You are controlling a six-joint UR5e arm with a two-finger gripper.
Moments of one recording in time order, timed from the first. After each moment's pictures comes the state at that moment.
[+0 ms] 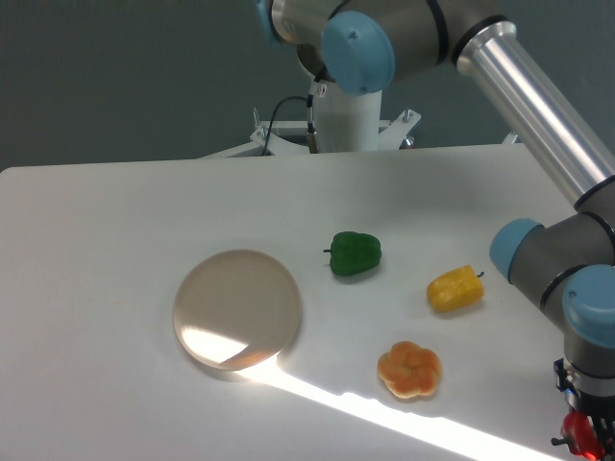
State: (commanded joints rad) arm 2.60 -2.61 -0.58 -1.14 1.65 1.68
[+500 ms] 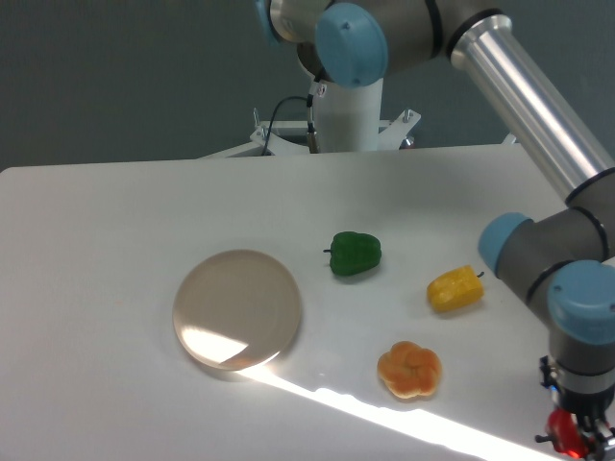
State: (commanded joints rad) arm 2.53 -2.49 -0.71 -1.17 1.65 1.66
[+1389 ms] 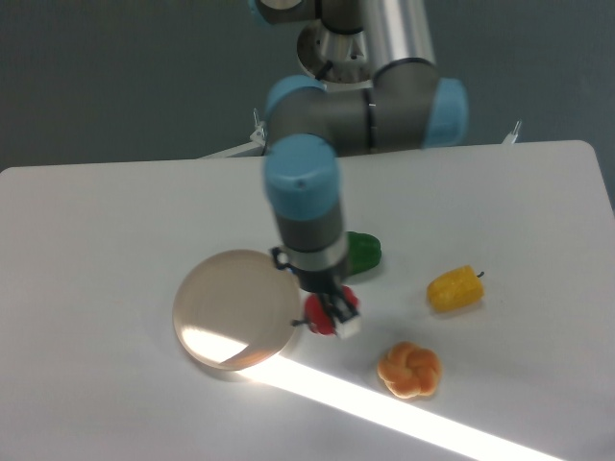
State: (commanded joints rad) arm 2.13 -2.07 -1.30 -1.29 1.64 0.91
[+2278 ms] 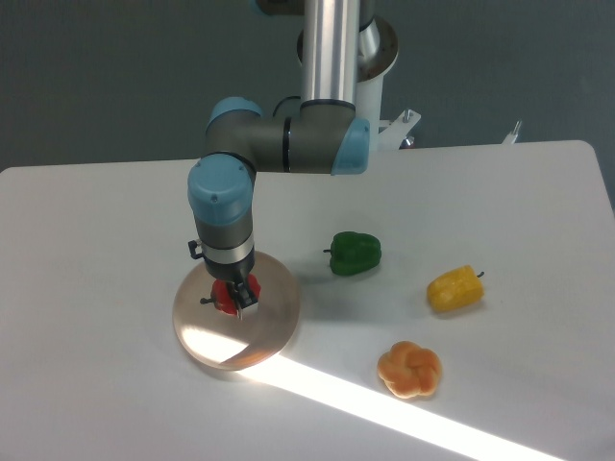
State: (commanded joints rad) arm 2.08 -2.09 -1.48 -1.05 1.47 1.11
